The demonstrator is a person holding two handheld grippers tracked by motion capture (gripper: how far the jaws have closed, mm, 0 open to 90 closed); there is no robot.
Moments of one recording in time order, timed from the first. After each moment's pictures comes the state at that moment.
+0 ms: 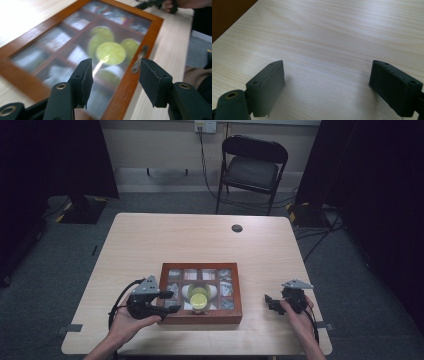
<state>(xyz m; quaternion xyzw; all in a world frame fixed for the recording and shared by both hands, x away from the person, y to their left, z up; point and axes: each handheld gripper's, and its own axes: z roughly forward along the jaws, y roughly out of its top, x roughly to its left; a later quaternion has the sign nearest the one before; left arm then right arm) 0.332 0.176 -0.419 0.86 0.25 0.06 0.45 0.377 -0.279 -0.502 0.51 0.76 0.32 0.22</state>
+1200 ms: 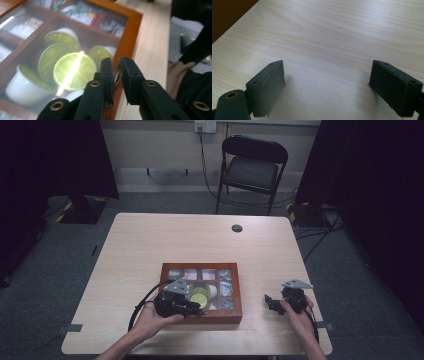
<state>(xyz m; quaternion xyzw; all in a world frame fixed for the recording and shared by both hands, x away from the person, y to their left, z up) 0.347 0.122 -0.434 0.89 0.20 -0.02 0.41 0.378 -0.279 -0.502 0.51 0.77 0.32 0.22</state>
